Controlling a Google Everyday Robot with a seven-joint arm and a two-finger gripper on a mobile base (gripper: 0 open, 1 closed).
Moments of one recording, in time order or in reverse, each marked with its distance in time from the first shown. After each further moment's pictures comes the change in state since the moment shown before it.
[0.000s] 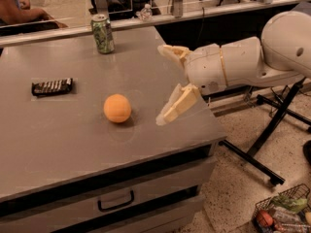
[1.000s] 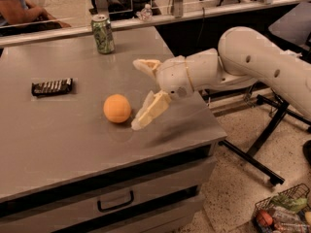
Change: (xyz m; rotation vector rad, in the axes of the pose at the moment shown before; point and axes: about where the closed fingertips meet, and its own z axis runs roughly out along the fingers) arm 0.017 0.000 0.073 -0.107 -0.037 0.079
